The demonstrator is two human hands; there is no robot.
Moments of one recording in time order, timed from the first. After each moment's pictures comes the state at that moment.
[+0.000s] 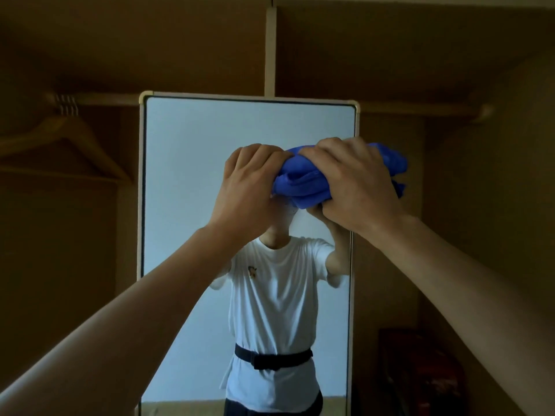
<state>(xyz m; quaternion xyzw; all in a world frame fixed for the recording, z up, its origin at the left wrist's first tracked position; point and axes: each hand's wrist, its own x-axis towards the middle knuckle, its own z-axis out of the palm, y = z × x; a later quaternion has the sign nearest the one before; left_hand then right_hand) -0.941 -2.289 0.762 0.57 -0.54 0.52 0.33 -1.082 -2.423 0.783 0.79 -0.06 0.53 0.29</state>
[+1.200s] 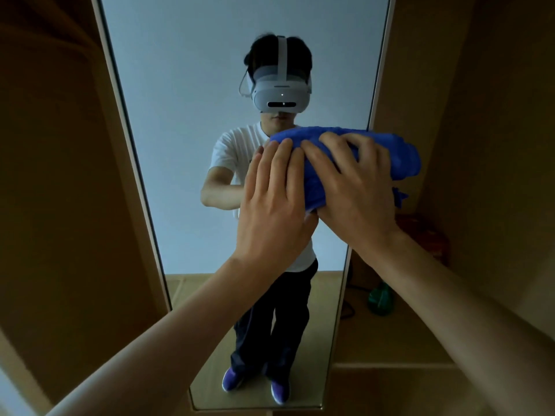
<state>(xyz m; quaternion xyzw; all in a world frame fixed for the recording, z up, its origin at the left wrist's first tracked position) -1.000 -2.290 0.567 0.68 -0.46 0.48 0.31 -1.078 -2.411 0.590 0.80 -0.13 0.52 0.28</state>
